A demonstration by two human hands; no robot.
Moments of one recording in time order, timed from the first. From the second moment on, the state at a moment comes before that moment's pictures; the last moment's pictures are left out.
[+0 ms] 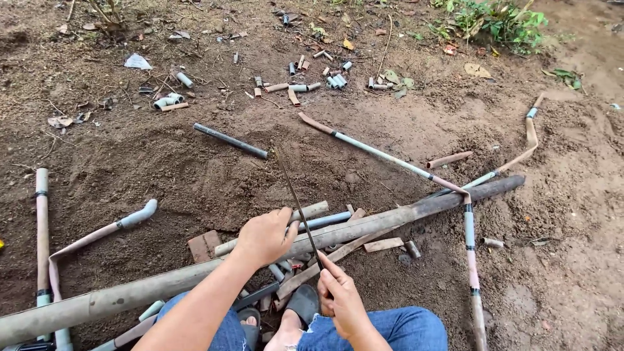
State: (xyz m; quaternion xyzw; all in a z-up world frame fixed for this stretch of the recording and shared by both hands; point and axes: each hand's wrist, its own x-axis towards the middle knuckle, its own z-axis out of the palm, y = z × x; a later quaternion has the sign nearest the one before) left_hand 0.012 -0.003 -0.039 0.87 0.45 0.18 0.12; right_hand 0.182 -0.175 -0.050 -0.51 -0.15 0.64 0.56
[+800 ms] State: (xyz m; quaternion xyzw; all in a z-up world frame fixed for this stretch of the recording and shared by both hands) left_hand -0.005 0.010 -0.016 0.85 0.48 0.21 0.08; right_hand 0.177 -0.184 -0.034 -0.53 -0.17 0.61 0.55
